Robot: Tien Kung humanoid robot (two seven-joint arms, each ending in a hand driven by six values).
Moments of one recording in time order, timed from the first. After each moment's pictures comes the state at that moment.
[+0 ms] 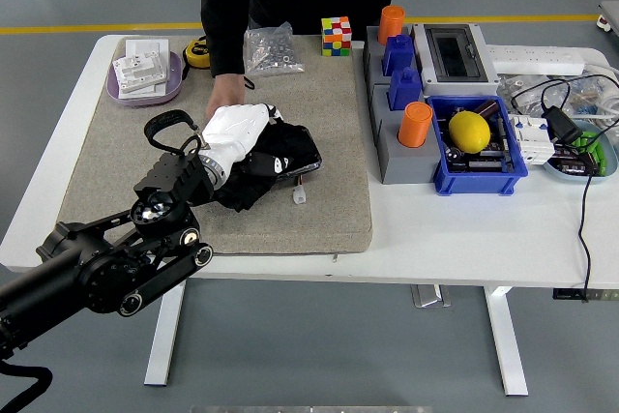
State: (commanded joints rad) left arm -0.71 0.16 -0.57 -1.12 1.94 0.24 0.41; right arm -0.01 -0.34 1.40 0.32 -0.82 -0.02 -0.24
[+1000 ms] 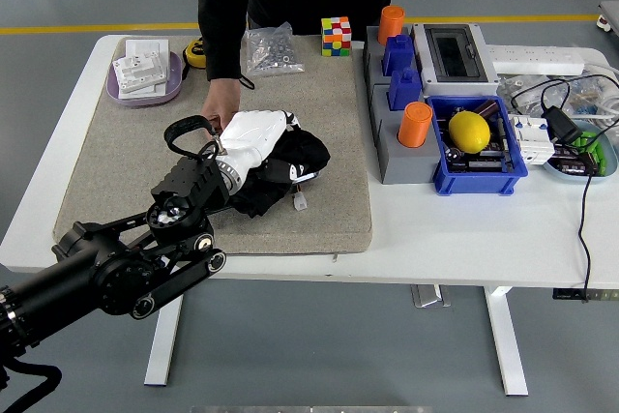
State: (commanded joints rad) left arm -0.71 0.15 -0.54 -1.09 1.94 0.25 0.41; right arm -0.01 -0.34 1.41 0.32 -0.82 -0.02 -0.25
